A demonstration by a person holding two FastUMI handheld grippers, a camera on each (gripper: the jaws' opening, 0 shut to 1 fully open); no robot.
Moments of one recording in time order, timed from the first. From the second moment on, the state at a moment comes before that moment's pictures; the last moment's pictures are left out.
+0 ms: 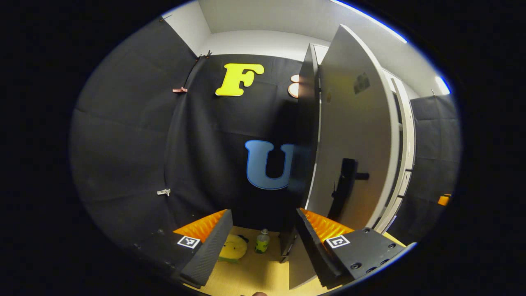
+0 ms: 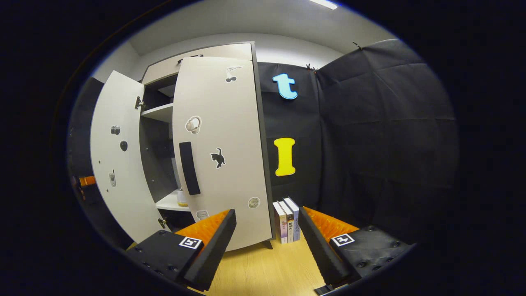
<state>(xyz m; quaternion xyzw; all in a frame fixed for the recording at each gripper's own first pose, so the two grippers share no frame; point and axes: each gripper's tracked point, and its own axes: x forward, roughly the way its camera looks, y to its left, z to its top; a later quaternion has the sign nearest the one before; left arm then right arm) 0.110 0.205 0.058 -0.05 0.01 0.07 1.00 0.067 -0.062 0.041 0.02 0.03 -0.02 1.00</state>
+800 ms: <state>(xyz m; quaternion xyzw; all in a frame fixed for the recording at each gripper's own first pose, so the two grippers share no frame) 0.141 0.149 0.071 -0.03 0.02 -0.03 1.00 0.035 -0.030 0.016 0.03 0.06 -0.01 1.00</state>
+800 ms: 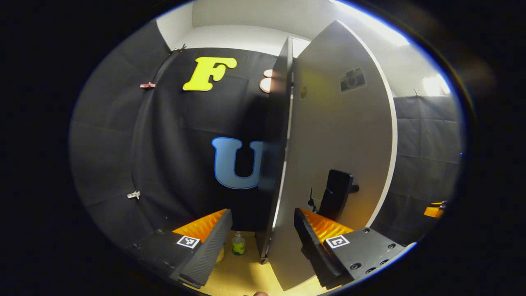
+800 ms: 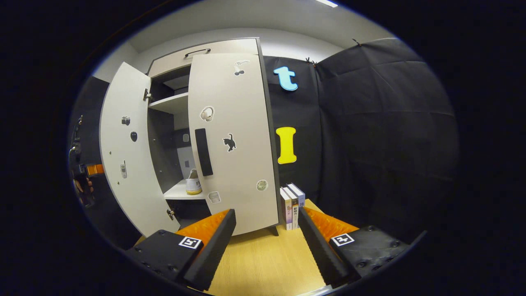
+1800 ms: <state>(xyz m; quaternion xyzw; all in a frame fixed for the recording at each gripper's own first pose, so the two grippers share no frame) 0.156 -0.024 0.058 0.02 0.00 0.06 1.00 0.102 -0.106 0.003 0.01 0.07 0.06 1.00</state>
